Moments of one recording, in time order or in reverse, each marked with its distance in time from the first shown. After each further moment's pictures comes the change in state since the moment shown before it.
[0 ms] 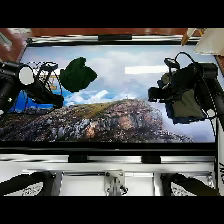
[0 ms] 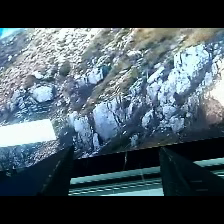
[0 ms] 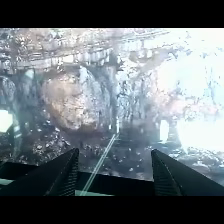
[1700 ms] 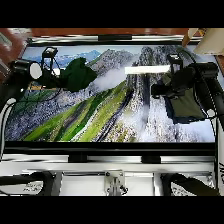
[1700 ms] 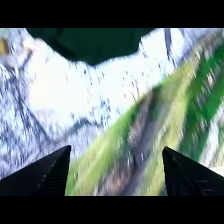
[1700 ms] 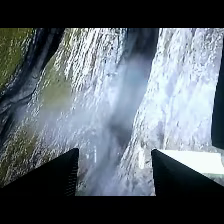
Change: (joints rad) left arm 0.074 -0.230 0.136 -0.028 0.416 -0.080; right arm 0.000 0.000 0.000 -0.103 0.114 -0.014
